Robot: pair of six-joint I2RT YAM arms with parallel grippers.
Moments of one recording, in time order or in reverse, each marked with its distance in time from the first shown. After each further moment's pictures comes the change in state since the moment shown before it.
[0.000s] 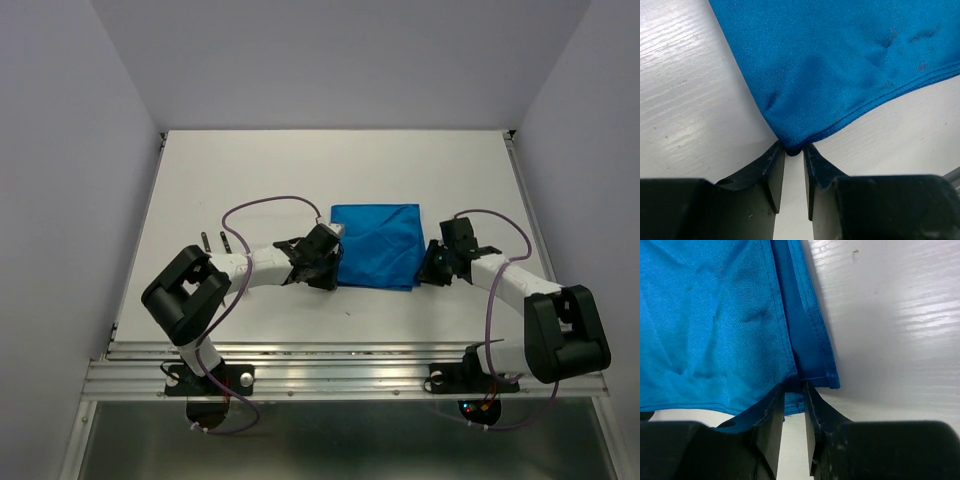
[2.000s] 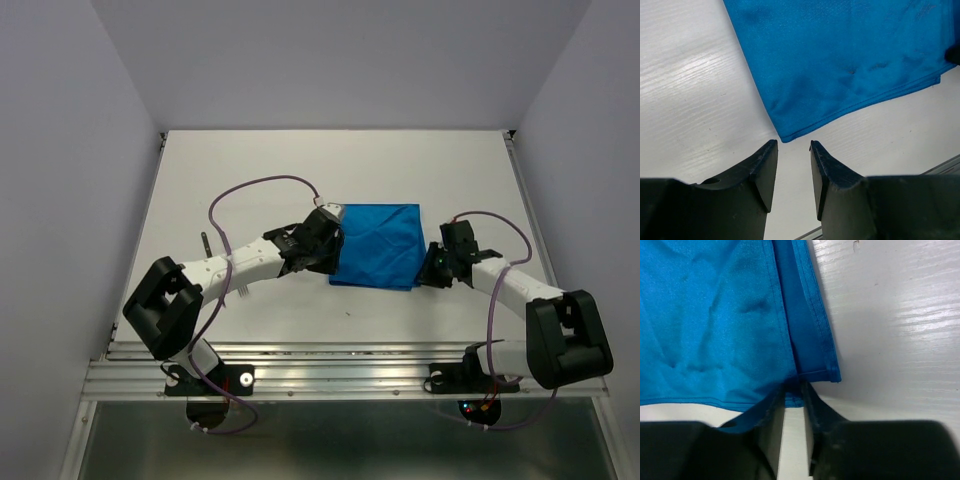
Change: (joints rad) left arm -0.006 -0.118 0.127 -0.159 -0.108 0.029; right arm 0.007 -0.027 -0.026 0.018 -0.011 -0.013
